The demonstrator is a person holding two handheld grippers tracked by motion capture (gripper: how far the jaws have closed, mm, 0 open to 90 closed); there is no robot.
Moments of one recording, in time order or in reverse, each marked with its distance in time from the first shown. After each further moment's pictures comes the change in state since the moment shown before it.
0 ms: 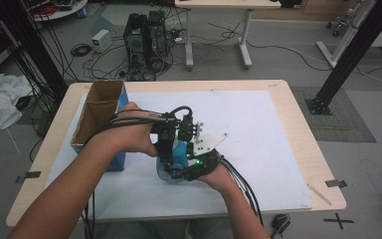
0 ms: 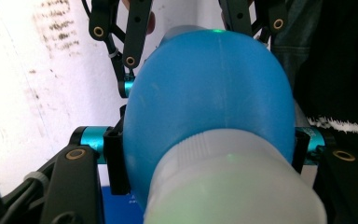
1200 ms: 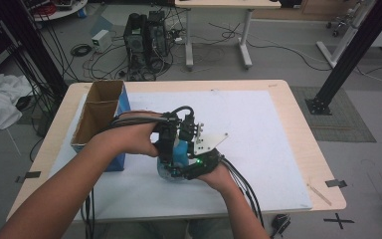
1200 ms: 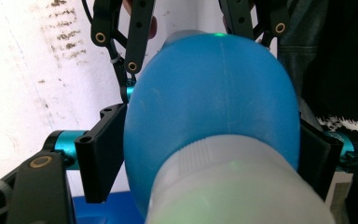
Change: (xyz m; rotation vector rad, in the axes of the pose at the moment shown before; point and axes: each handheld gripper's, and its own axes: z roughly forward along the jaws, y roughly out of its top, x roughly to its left) left arm 0.004 0.003 0.004 0.002 0.015 0.043; right arm 0.002 -0.002 -0.001 0.018 -0.012 0.047
